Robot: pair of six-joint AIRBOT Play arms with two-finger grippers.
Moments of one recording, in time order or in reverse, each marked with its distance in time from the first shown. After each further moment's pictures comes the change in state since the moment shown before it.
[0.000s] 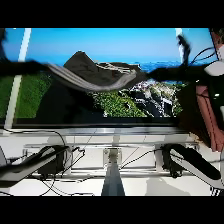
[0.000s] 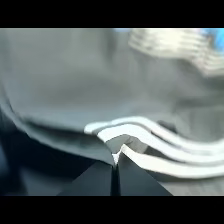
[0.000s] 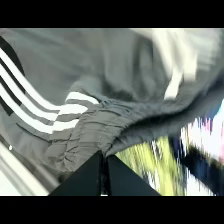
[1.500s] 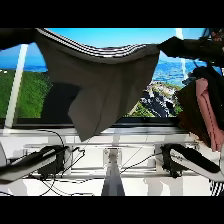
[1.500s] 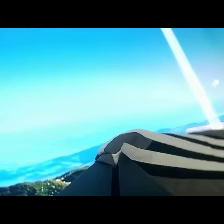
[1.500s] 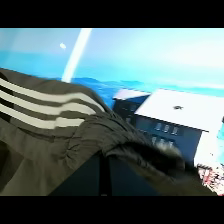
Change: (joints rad) left arm -0.231 -0.098 0.169 0.229 0.378 -0.167; right arm 0.004 -0.158 0.206 -0.148 -0.167 0.269
